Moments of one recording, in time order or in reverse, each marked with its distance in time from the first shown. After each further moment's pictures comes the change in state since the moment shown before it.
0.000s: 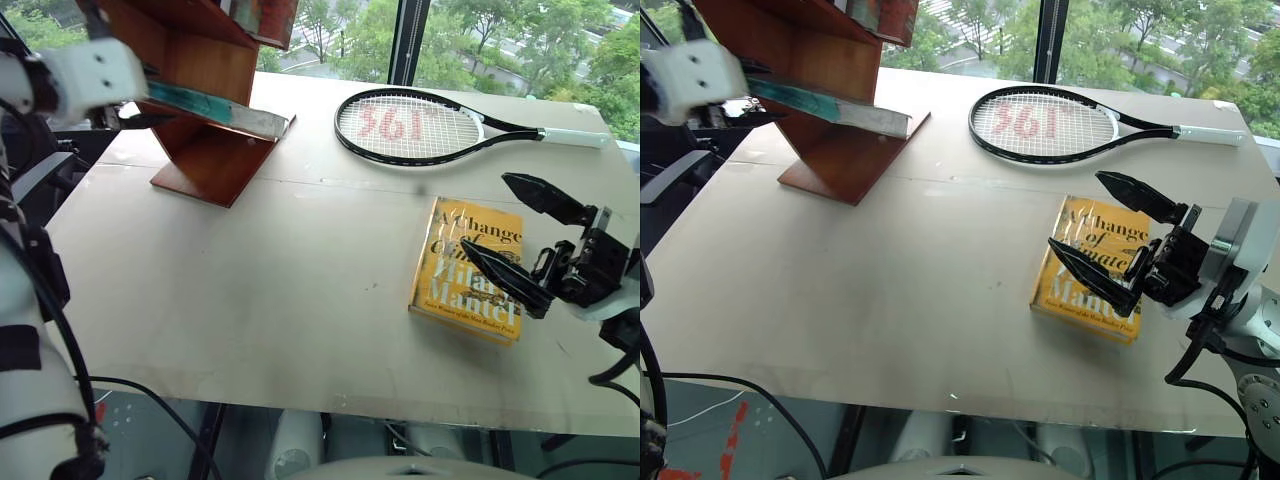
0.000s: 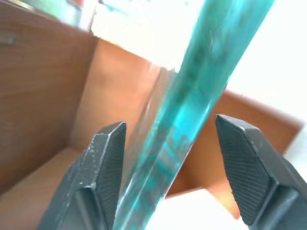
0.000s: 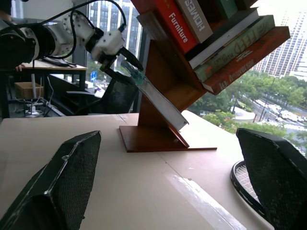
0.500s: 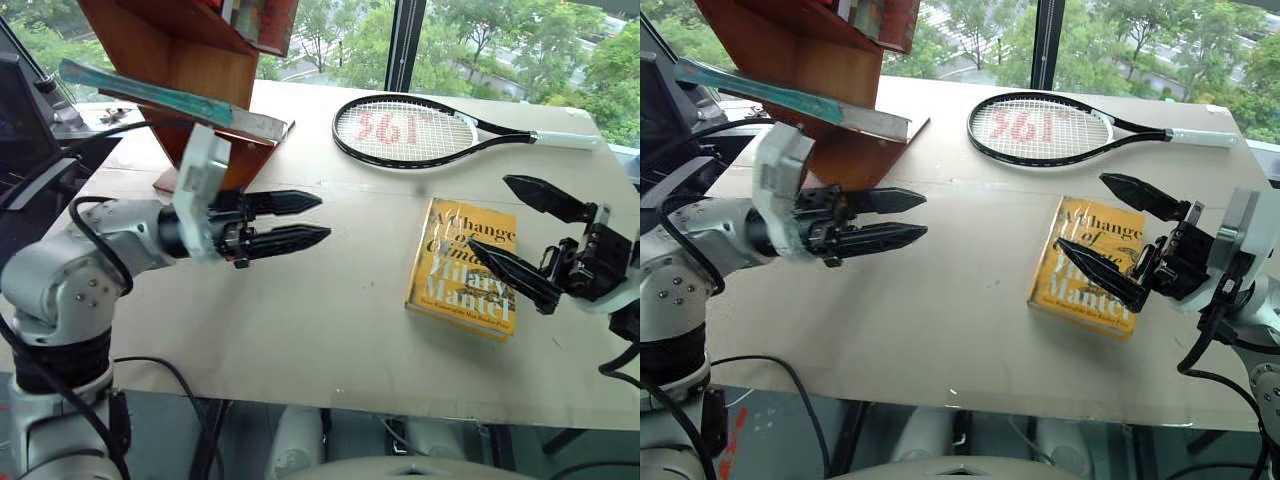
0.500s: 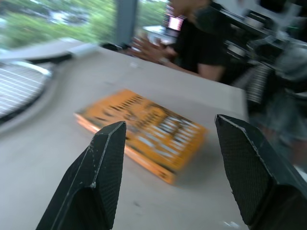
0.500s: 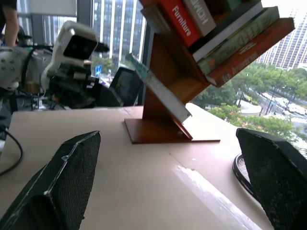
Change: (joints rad) left arm 0.990 -0.379 0.261 -1.558 -0.912 1.219 0.609; right arm 0.113 -0.072 -0.057 0.071 -0.047 0.017 0.061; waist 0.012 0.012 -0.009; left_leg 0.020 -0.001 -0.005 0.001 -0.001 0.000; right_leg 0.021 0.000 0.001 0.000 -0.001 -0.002
